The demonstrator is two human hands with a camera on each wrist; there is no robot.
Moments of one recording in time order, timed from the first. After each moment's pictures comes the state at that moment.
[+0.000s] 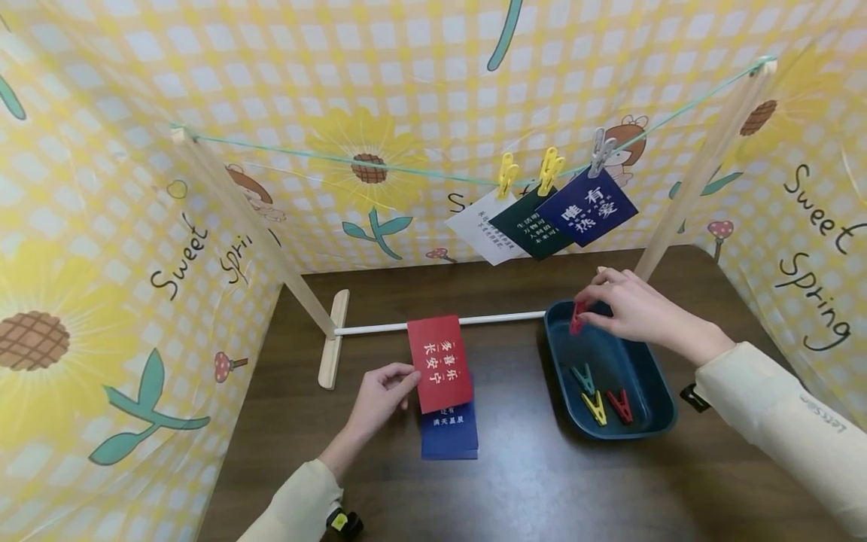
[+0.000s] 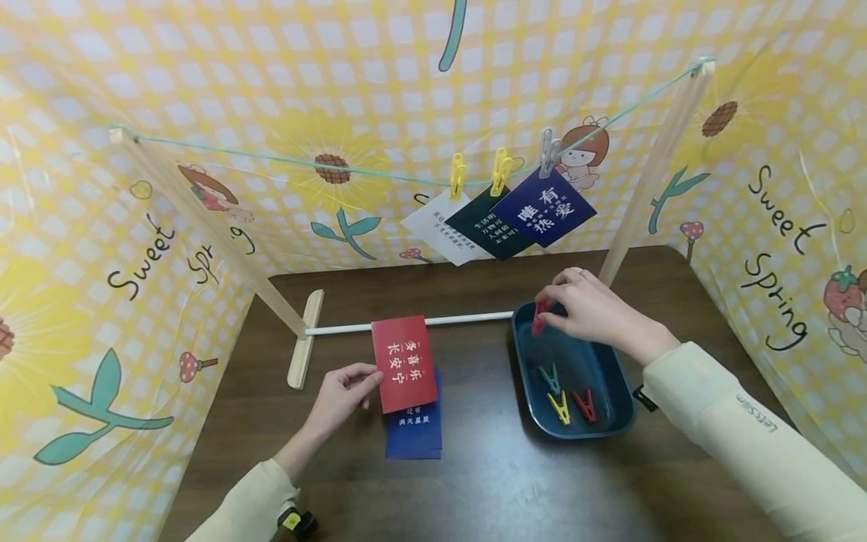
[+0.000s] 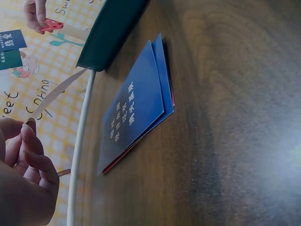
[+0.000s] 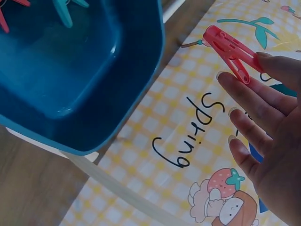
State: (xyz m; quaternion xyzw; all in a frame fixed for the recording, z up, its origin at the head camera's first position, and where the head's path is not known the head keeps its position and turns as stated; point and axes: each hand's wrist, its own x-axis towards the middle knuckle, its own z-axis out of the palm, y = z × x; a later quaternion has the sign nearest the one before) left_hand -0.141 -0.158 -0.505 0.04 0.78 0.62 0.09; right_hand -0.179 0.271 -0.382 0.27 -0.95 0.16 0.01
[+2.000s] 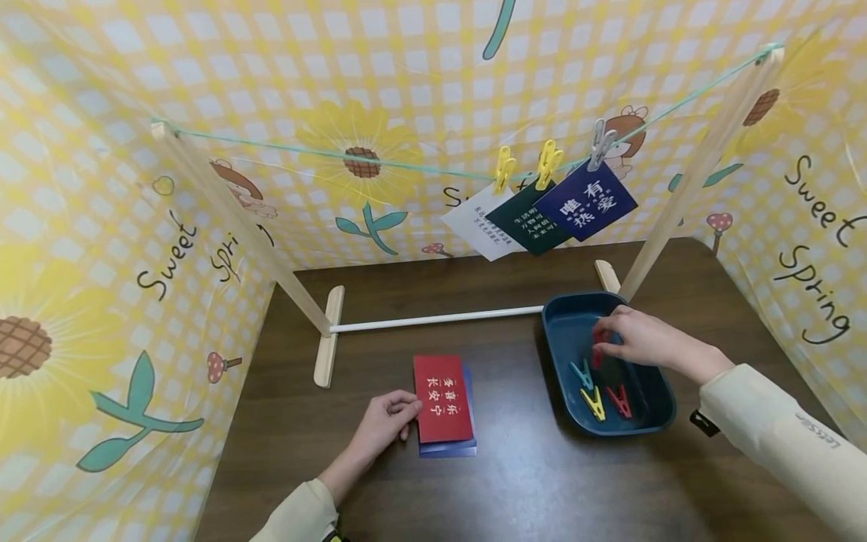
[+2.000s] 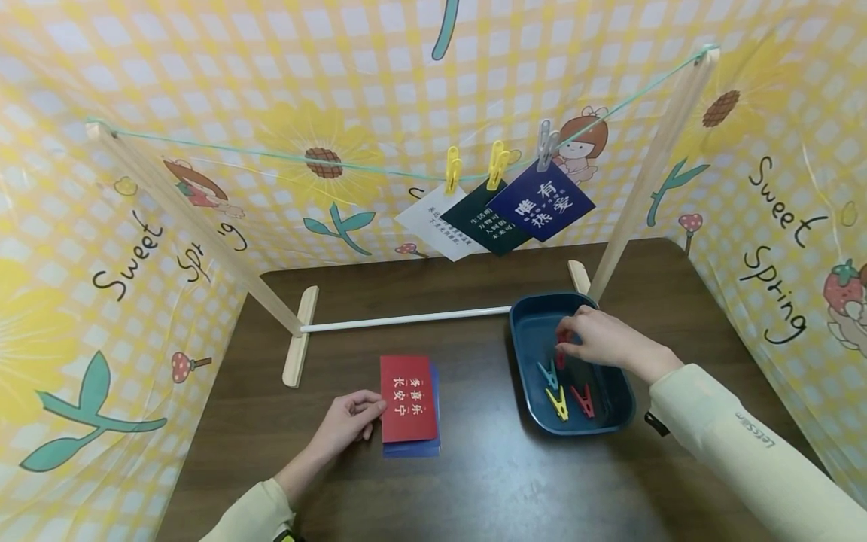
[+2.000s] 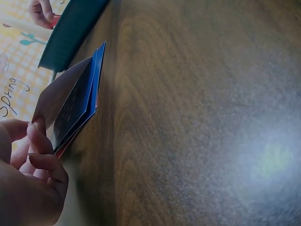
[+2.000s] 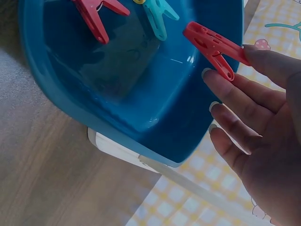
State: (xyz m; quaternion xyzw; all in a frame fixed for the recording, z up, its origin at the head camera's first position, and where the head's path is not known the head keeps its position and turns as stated) left_hand -0.114 -0.163 -0.541 0.01 0.79 0.59 0.19; right_hand -0.166 0.301 -0.445 0.25 -0.95 0.18 -0.11
